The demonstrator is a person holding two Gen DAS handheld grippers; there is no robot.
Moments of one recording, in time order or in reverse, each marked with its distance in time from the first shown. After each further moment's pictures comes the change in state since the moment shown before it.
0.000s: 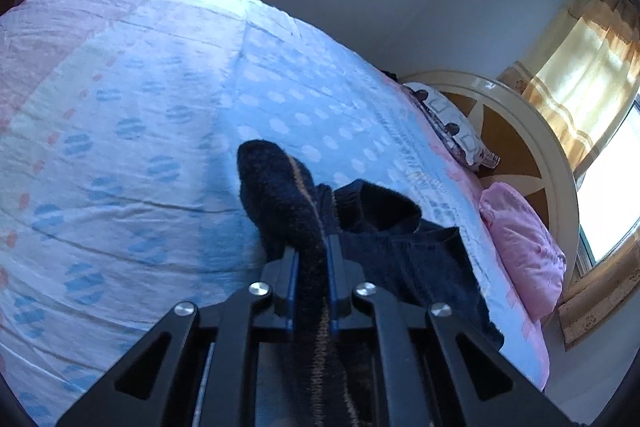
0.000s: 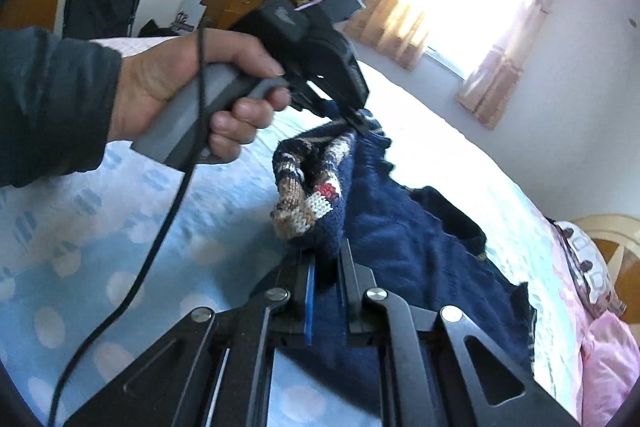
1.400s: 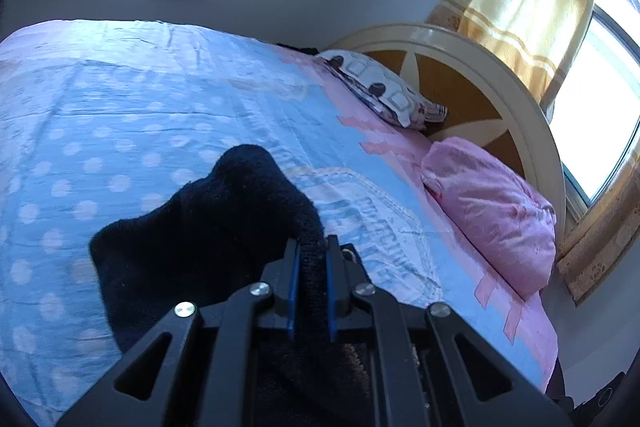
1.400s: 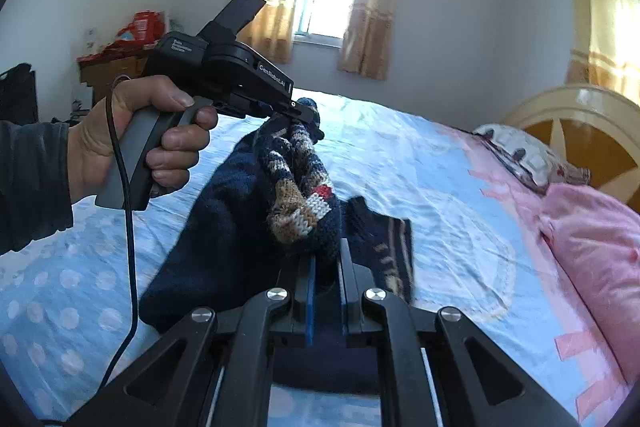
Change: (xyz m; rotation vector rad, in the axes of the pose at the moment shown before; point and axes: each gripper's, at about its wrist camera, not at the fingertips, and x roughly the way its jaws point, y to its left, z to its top) left arm 0.112 -0.219 0.002 0.271 0.063 -0.095; right arm -0.072 -0.174 -0.095 0.423 -0.018 -0.196
